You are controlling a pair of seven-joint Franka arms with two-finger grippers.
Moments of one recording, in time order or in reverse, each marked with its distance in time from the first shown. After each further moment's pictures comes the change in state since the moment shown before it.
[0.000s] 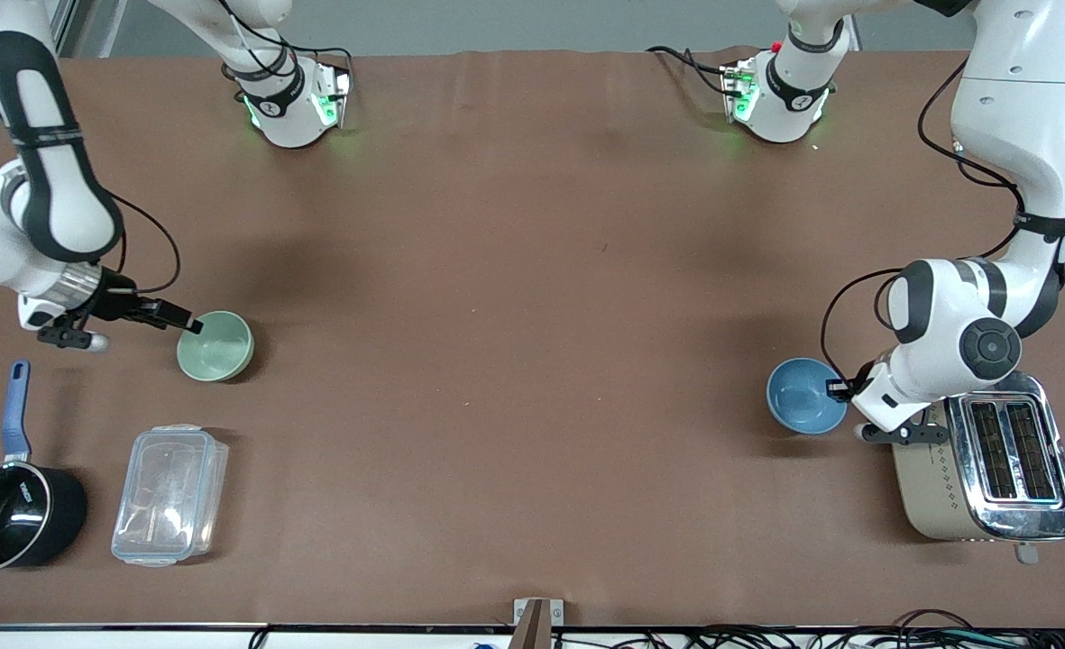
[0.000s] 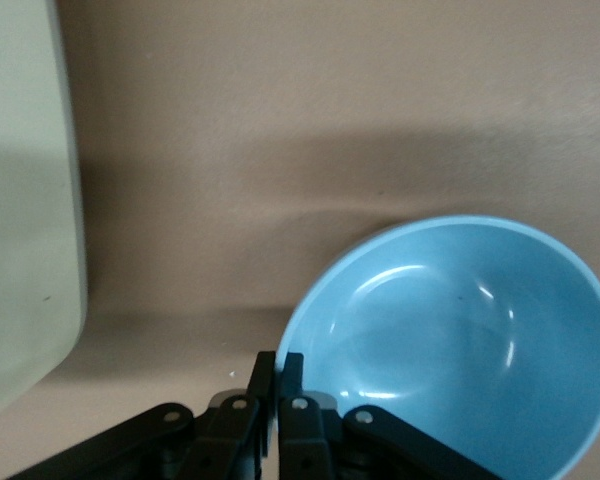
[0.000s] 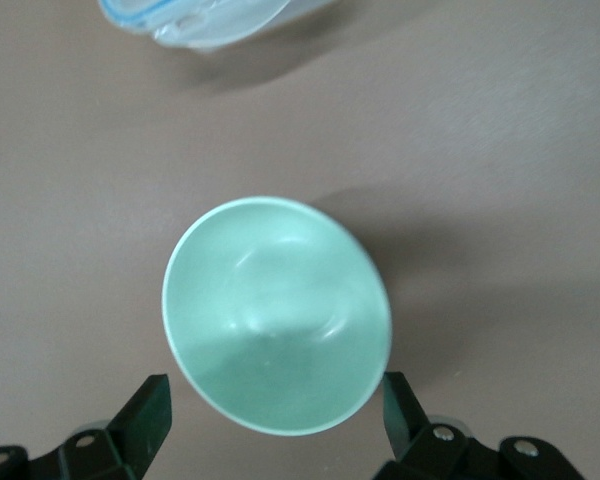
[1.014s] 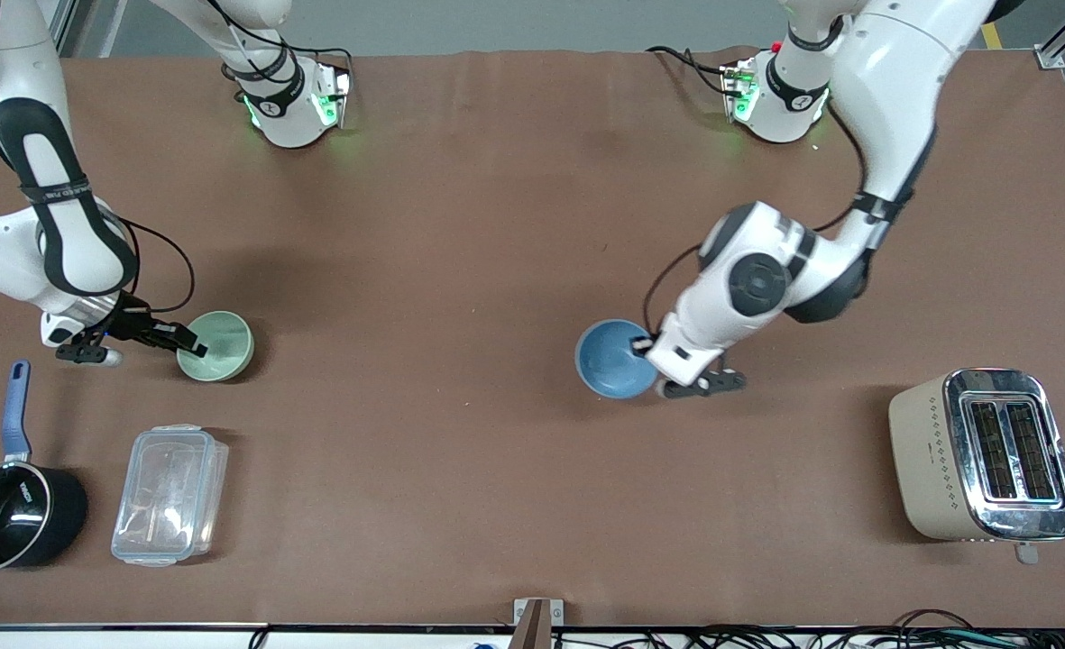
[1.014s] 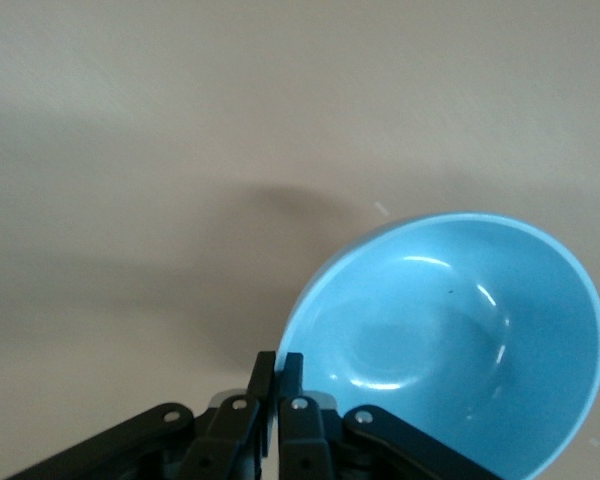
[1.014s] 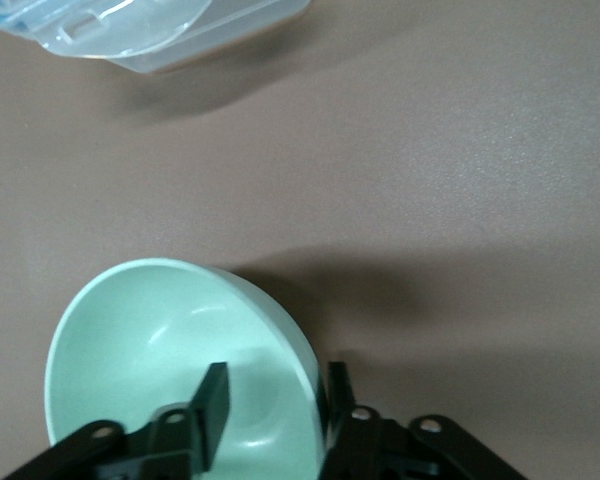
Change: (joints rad) left arm -0.237 -0.013 -0.336 0.054 -0.008 -0.076 -0.721; right arm 0.001 0.168 0.013 0.021 0.169 0.184 -0.233
